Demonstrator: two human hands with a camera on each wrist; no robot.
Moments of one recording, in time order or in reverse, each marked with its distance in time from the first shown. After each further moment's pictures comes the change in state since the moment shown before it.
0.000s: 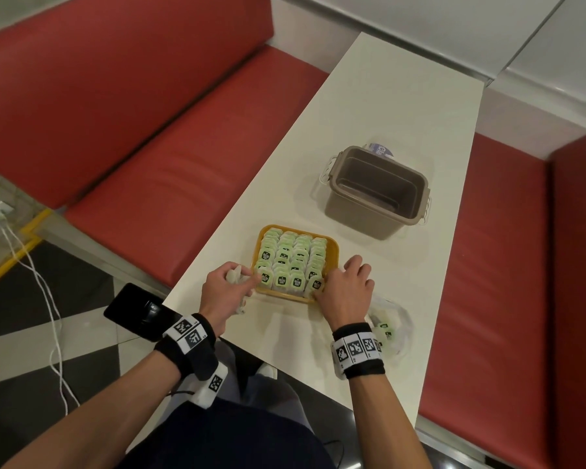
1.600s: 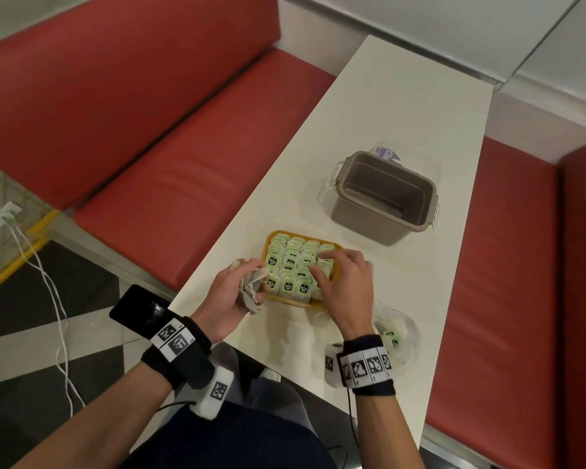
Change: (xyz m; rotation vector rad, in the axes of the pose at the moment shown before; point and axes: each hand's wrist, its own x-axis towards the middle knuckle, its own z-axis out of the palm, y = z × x) left_hand -0.014 0.040 -0.005 -0.546 -0.313 -0.194; right_hand -0.001 -0.006 -0.039 0.632 0.179 -0.191
